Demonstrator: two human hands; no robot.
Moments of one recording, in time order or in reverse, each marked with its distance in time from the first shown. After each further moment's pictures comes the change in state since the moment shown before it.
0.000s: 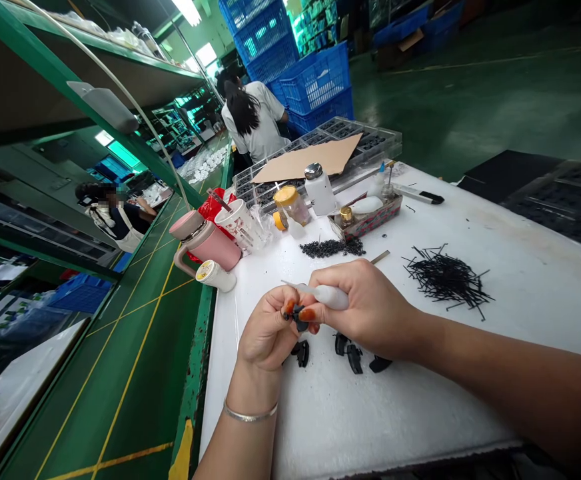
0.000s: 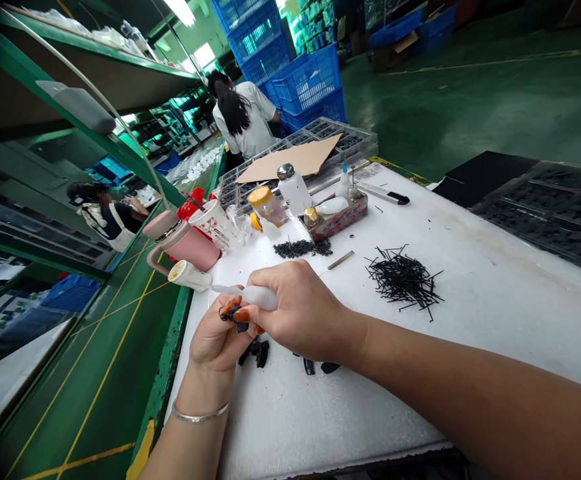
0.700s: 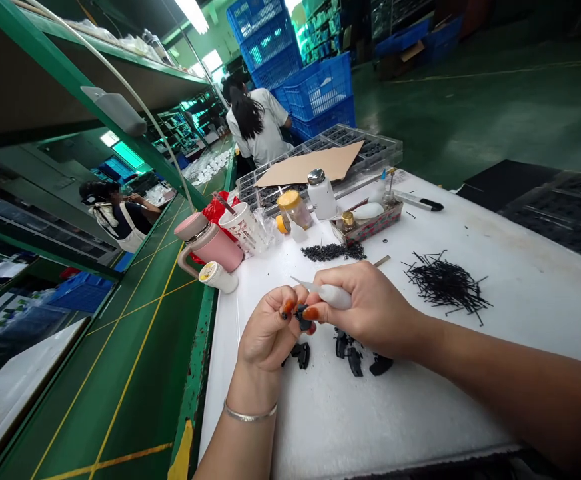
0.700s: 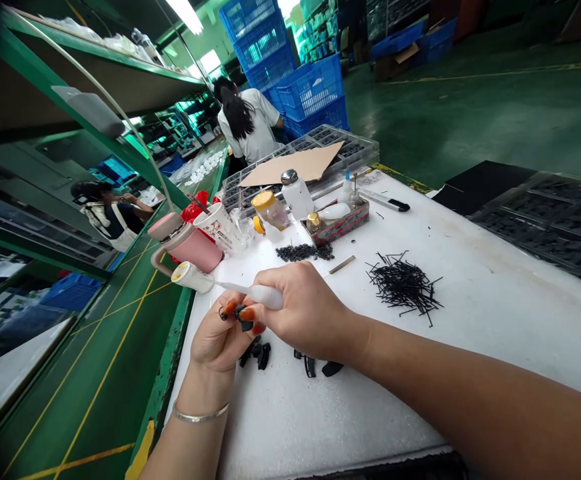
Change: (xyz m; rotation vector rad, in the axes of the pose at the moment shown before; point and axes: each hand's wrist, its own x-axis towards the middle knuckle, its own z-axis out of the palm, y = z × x) left_hand 0.000 0.003 0.001 -0.067 -0.033 0.044; right_hand 0.002 -0.001 -0.002 0.046 0.020 -0.018
